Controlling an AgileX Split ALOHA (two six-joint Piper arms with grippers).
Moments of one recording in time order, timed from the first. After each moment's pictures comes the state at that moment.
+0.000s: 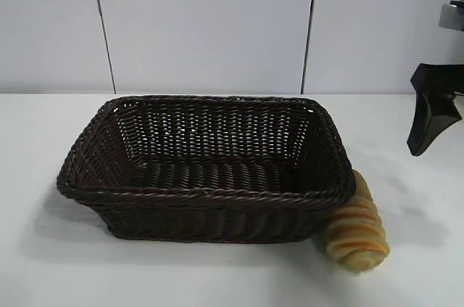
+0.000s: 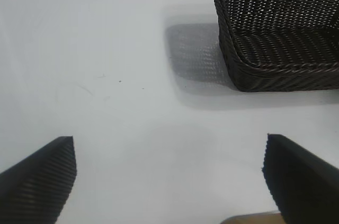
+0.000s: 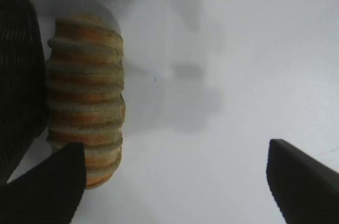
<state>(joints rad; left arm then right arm) -0.06 -0.01 -0.48 -0.11 1.12 0.10 0.04 1.57 -0.88 0.22 0.68 0.03</state>
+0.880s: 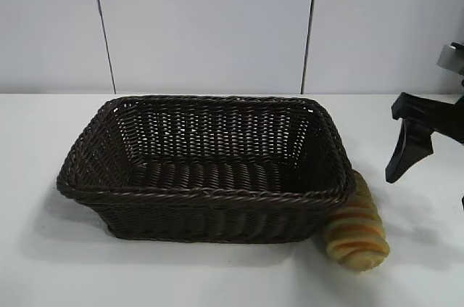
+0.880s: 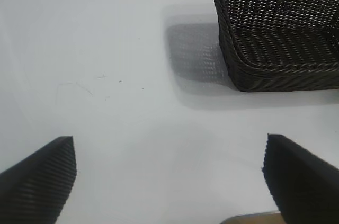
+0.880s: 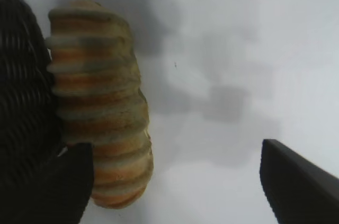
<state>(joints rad) -0.06 -0.01 -0.48 -0.11 1.12 0.10 0.04 1.65 -0.77 0.52 0.55 -0.06</state>
